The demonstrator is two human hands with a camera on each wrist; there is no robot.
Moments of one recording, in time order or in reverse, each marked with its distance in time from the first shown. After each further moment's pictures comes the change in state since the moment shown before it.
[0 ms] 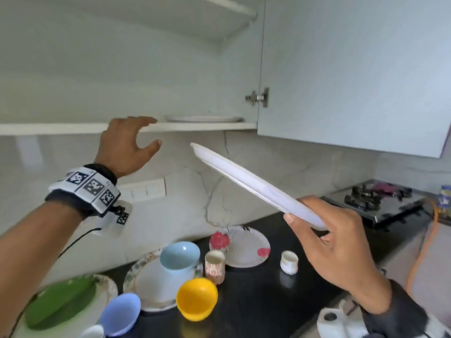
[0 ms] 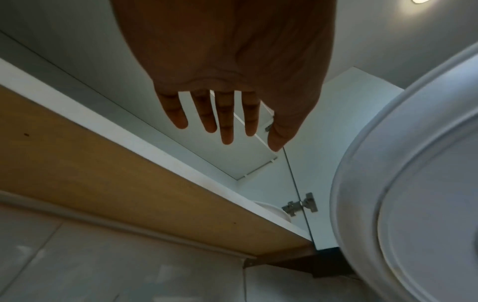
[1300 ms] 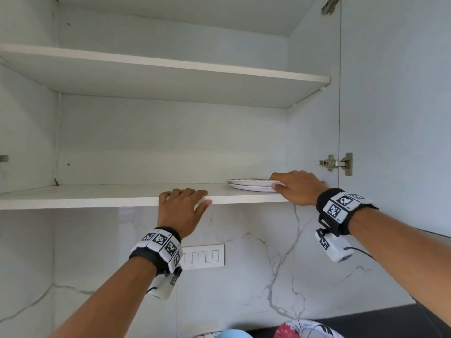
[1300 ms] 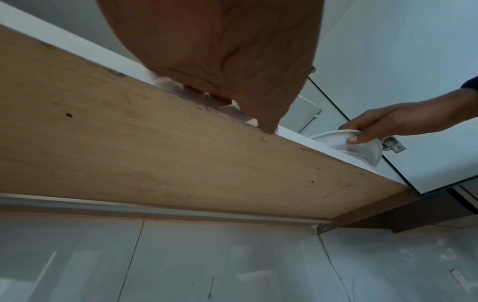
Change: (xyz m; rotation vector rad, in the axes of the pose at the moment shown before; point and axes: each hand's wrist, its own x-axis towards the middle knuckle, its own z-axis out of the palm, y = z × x) left_hand 0.045 -0.054 0.039 0.508 -0.030 -0.184; right_hand 0.328 0.161 0.184 -0.502 -0.552 -0.145
